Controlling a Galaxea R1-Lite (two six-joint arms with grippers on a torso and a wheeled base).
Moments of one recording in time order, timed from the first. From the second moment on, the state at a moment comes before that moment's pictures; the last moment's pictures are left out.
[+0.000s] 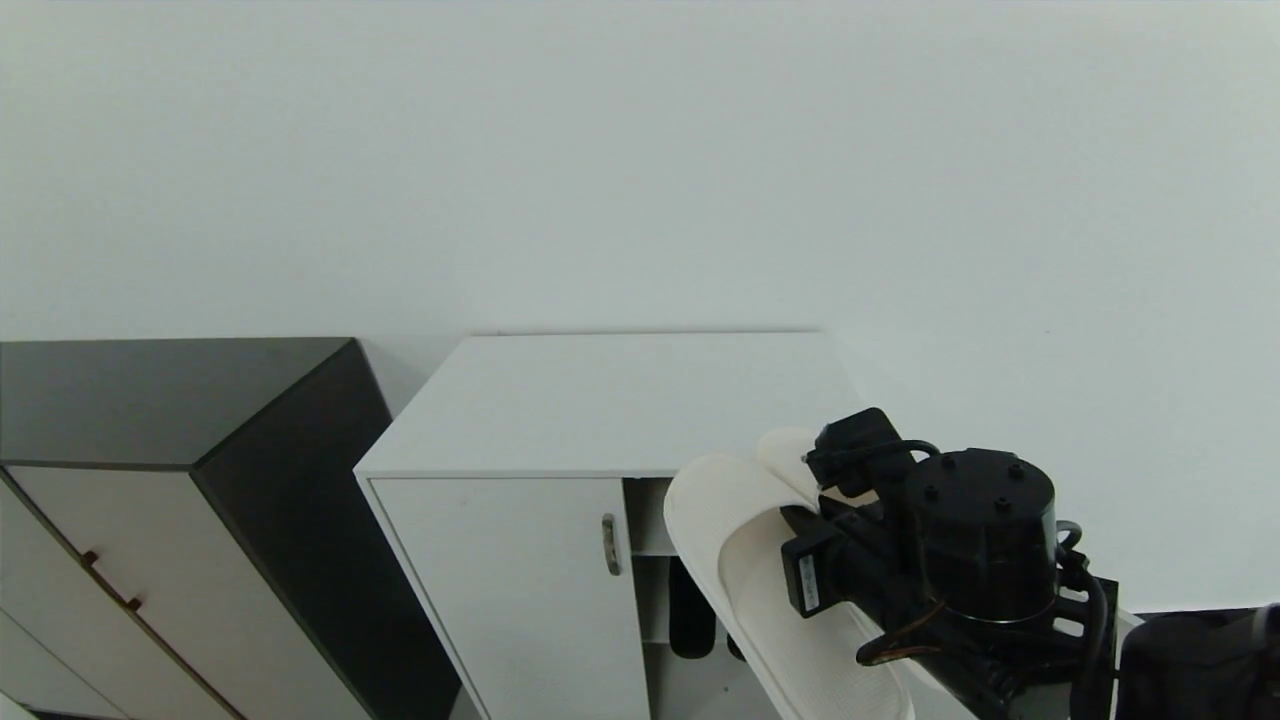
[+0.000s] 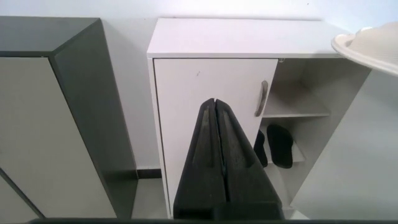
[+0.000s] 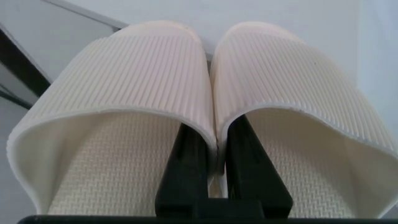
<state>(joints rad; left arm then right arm) 0.00 0.00 0.00 -0.03 -0.04 -0.04 0.90 1.79 -0.66 -0.86 -0.48 0.06</state>
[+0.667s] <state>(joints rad) 0.00 0.00 0.00 -0.03 -0.04 -0.04 0.91 1.79 -0.66 -0.86 -0.48 0.06</state>
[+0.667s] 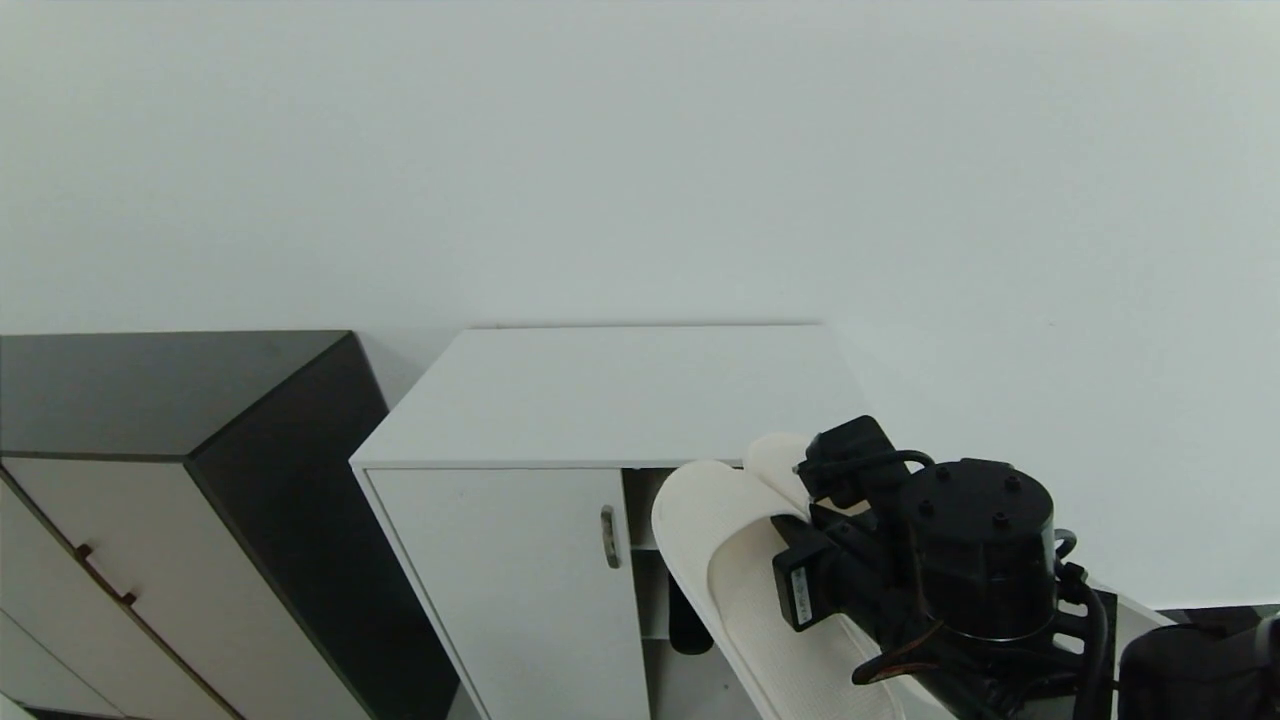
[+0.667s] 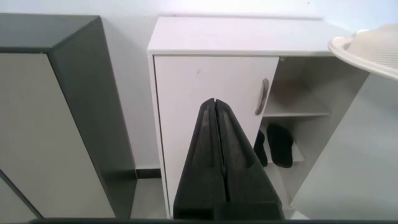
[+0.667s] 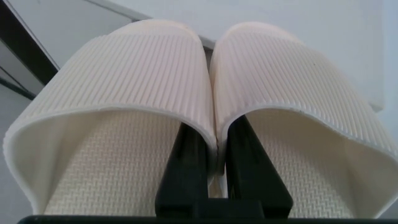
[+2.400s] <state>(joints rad) 0.00 0.00 0.00 -0.03 -0.04 -0.04 0.92 1.79 -0.65 -0.86 -0.48 0.06</state>
